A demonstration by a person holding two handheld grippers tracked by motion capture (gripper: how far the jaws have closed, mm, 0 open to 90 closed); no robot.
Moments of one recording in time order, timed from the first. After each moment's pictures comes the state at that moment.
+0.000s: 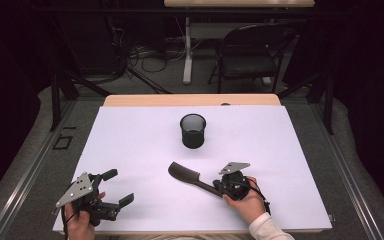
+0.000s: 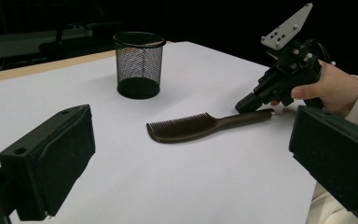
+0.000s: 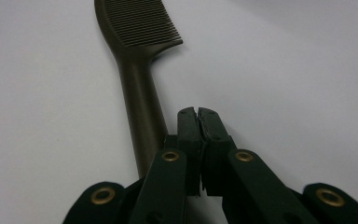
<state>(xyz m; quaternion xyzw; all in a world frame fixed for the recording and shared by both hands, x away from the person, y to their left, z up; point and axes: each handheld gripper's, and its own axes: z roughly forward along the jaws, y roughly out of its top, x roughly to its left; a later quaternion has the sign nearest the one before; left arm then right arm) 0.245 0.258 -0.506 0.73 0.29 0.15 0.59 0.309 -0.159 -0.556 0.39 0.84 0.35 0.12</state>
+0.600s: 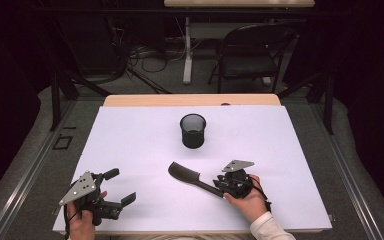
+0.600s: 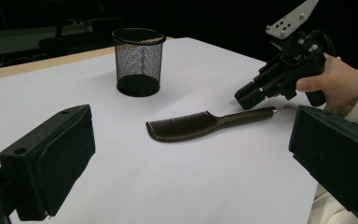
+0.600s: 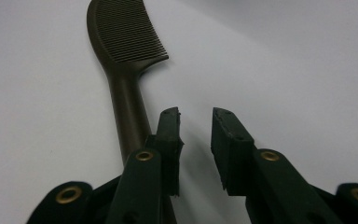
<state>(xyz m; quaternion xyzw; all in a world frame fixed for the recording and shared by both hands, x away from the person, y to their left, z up) 0.247 0.252 -0.504 0.74 0.29 0.15 0.58 0.310 -0.165 -0.550 0.39 0.83 0.37 0.13</state>
